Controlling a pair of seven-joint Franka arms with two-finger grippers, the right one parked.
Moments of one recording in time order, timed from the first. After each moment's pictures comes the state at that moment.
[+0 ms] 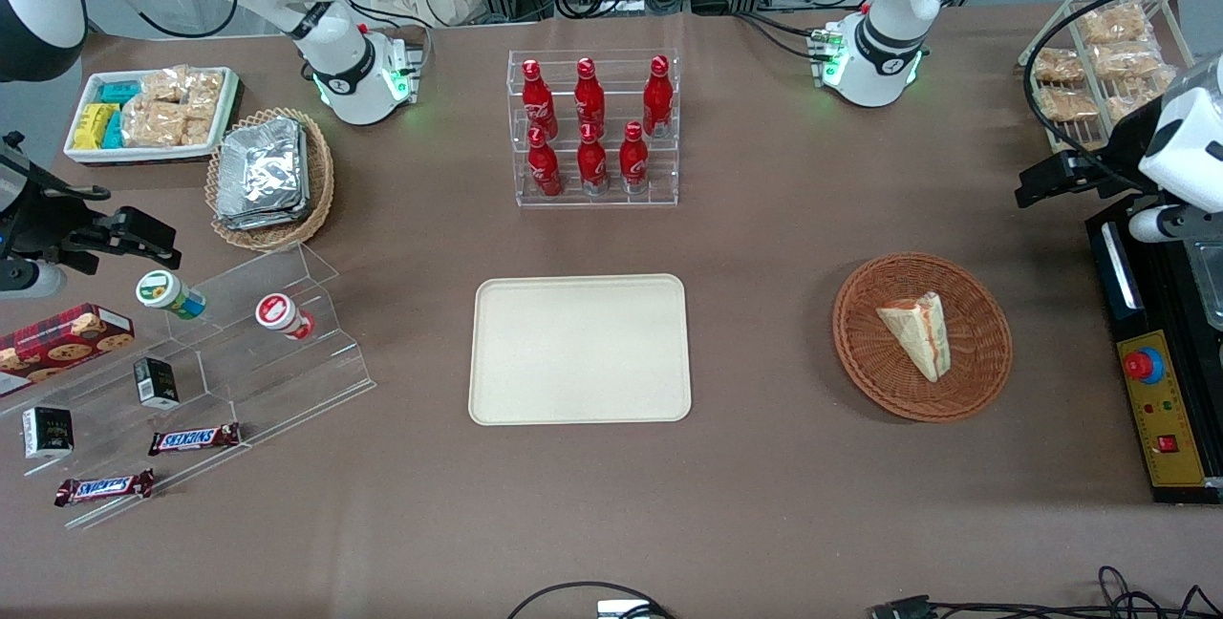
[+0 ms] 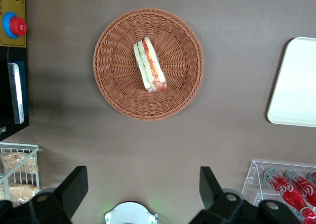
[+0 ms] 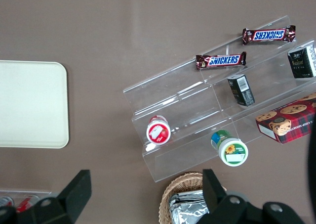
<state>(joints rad) 0.07 0.02 -0.10 -1.56 -0.04 1.43 -0.15</state>
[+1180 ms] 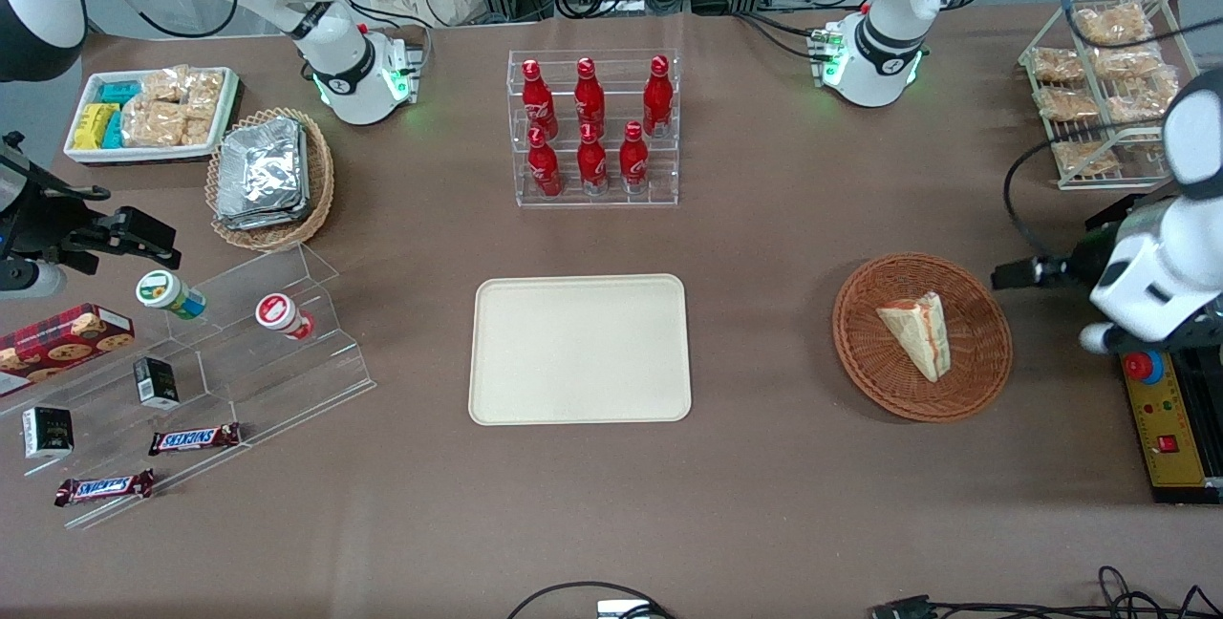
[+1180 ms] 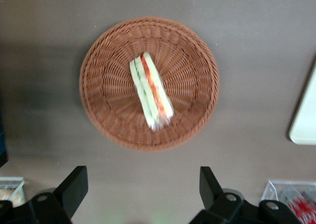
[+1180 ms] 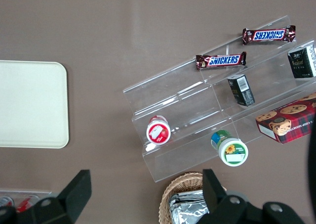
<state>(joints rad) 0.07 0.31 -0.06 -1.54 -0.05 1.61 -0.07</state>
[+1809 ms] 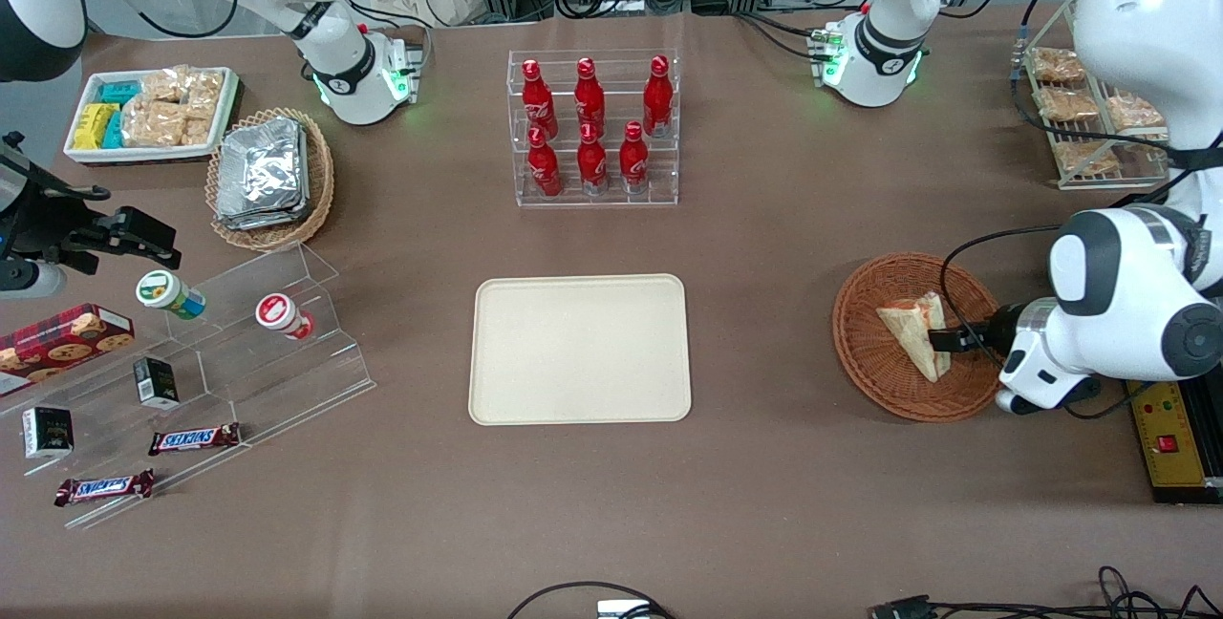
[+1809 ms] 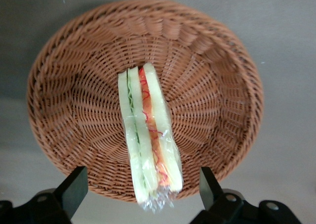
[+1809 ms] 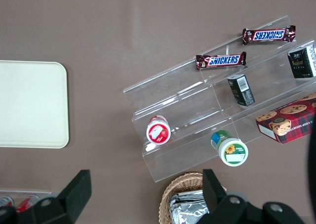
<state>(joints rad) 0.07 0.49 -0.05 -1.67 -0.08 1.84 -0.19</state>
